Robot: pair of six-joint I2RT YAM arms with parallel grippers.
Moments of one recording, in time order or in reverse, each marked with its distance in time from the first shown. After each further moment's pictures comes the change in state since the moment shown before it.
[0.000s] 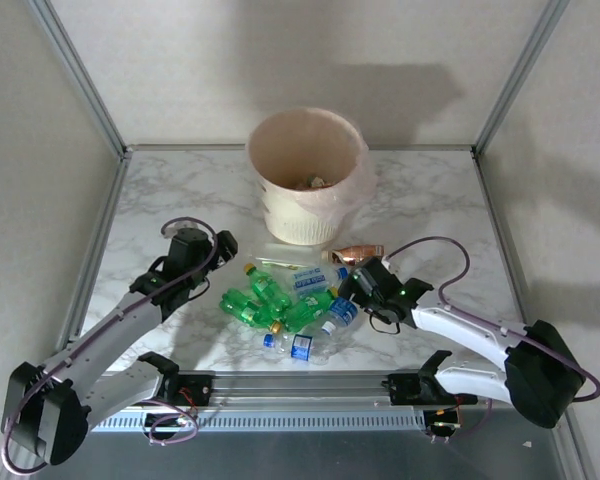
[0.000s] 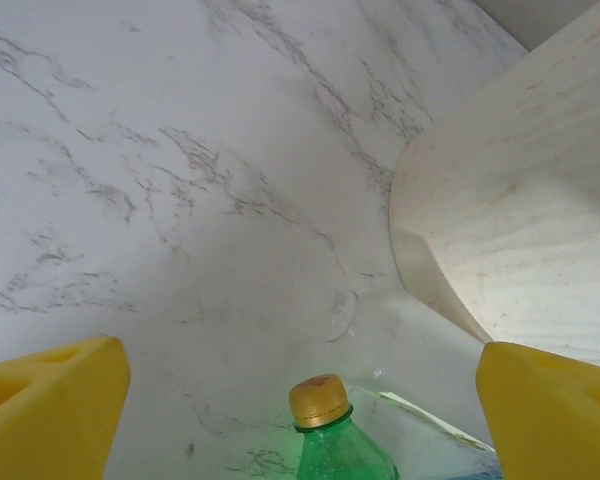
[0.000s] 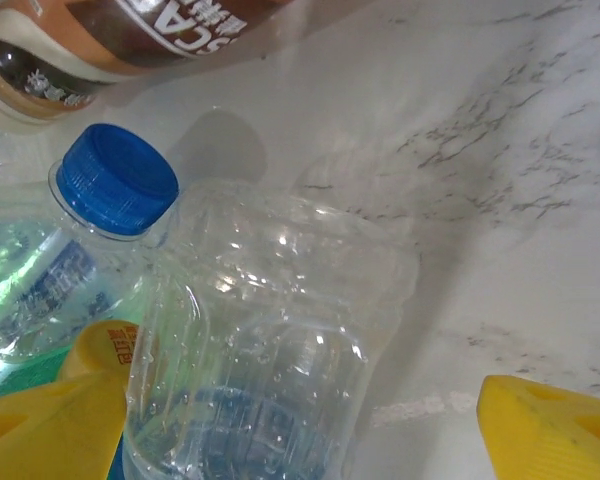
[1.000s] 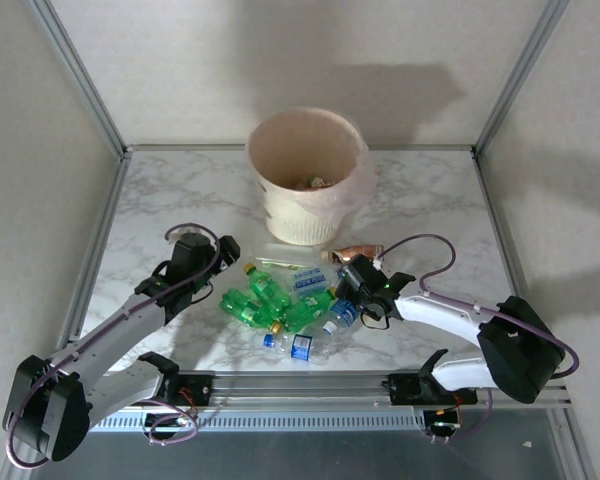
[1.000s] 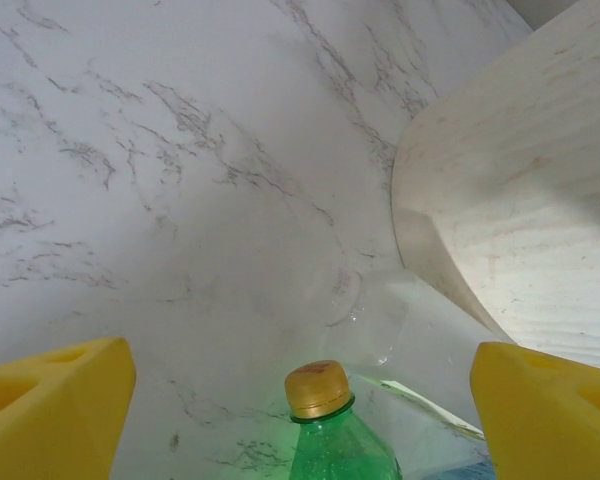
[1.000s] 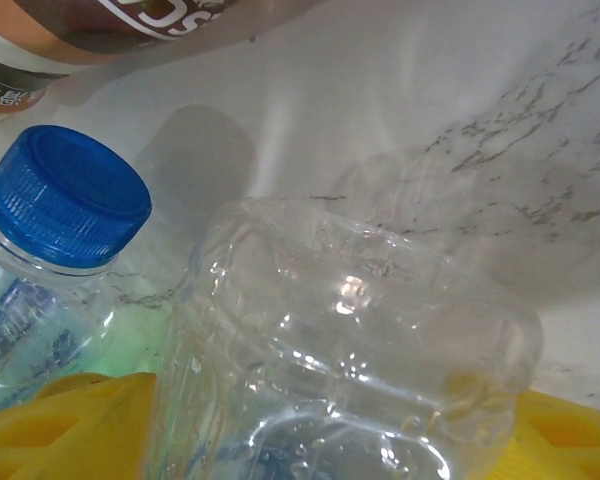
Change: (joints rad) left arm 0.002 0.017 -0.065 0.077 0.042 -0.042; right arm 0.010 0.157 0.035 0.056 0.016 0.040
